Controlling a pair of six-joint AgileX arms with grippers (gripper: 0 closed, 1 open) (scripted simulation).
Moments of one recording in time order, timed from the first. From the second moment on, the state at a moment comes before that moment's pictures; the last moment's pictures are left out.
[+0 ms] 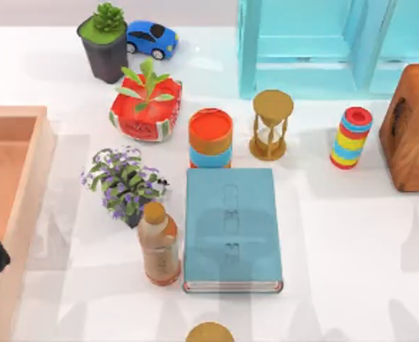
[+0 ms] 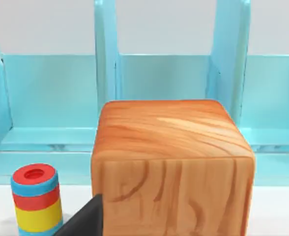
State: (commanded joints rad) left arm 0.00 0.00 0.00 0.00 0.00 0.00; right arm 0.00 0.00 0.00 0.00 0.00 0.00
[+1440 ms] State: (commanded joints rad) left arm 0.00 0.00 0.00 0.00 0.00 0.00; right arm -0.04 1.04 0.64 -1.04 -0.01 -1.22
